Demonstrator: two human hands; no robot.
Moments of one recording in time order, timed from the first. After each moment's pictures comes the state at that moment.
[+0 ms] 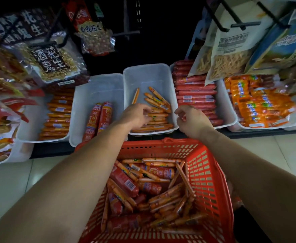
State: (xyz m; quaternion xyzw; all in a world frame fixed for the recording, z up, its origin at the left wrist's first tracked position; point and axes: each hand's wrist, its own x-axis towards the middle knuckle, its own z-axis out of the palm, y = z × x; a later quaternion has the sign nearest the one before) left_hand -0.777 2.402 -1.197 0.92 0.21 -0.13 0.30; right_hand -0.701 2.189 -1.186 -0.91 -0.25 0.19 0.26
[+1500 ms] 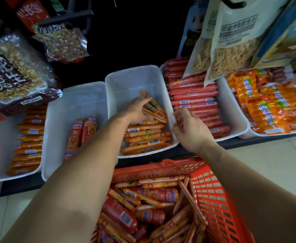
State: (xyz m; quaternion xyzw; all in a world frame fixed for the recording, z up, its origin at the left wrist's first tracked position) left_hand -0.674 2.433 -1.265 0.94 0.13 -0.19 0.25; right_hand -0.679 2.201 -1.238 -0.91 -0.23 0.15 0.30
